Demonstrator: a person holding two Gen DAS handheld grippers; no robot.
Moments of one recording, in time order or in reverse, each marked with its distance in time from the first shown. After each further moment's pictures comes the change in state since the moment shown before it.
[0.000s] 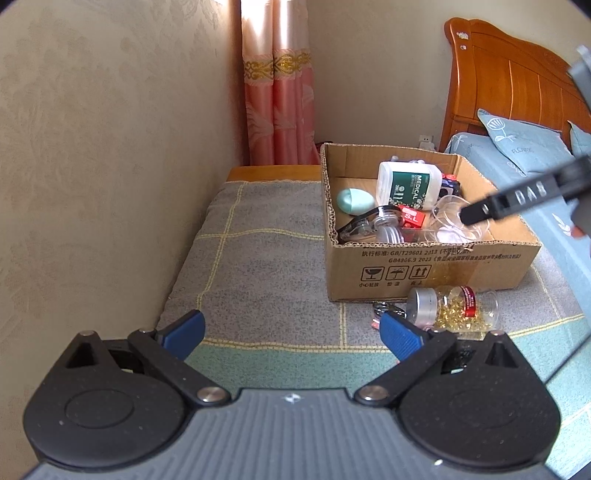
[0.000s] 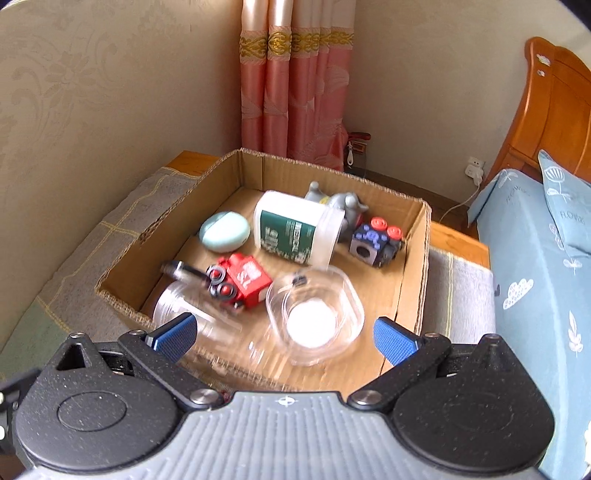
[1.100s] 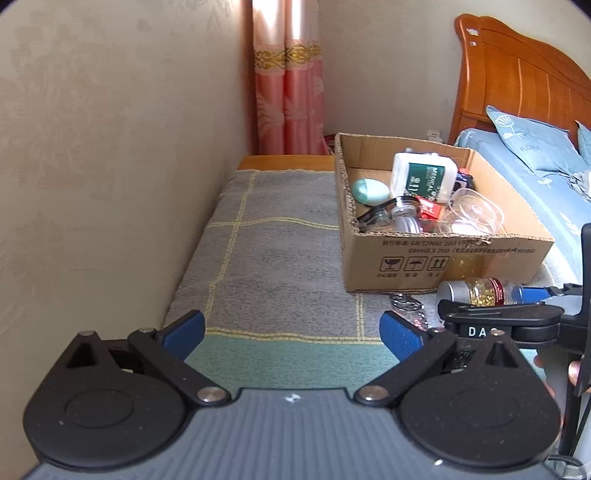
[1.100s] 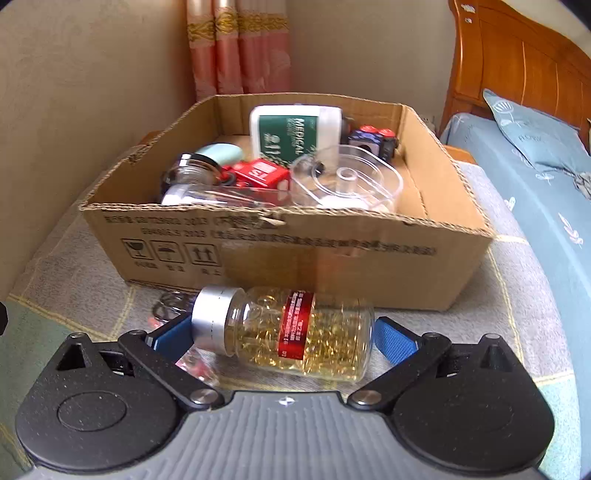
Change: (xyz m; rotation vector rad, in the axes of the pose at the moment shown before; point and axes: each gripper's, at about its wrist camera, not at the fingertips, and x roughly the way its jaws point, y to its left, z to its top) left arm 0.006 0.013 -0.005 -0.012 0.024 -0.002; right arm 0.042 0.048 -0.091 0.238 -0.049 -0.115
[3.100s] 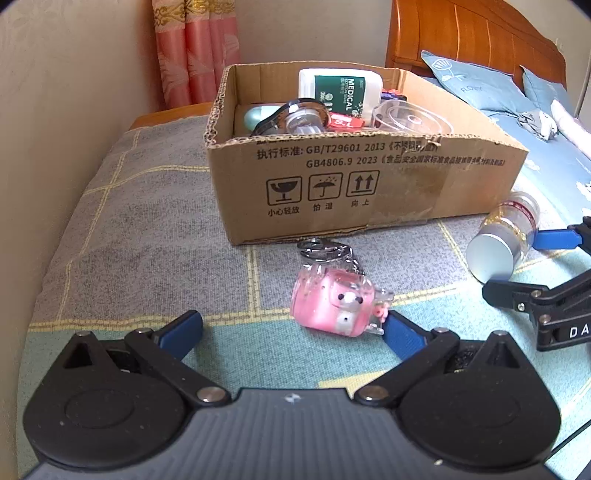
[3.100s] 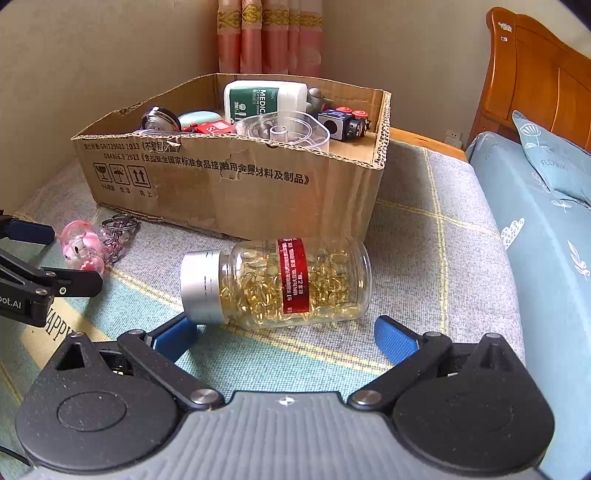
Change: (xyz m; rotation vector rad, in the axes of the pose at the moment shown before) left arm 0.080 -0.060 -0.033 0.140 0.092 -0.173; right arm -0.013 -0.080 -0.031 -0.180 -0.009 0.093
